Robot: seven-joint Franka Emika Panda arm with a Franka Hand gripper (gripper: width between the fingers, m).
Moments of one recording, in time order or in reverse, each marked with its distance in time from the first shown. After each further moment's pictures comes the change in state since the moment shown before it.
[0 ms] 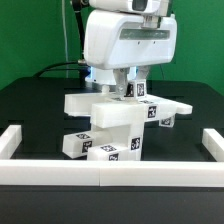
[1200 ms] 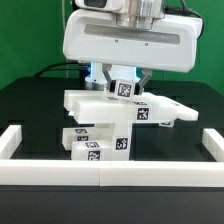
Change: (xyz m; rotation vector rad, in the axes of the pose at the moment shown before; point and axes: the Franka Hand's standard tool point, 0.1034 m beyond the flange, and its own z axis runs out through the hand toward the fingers) arm -0.008 0.005 0.002 0.014 -0.012 0.920
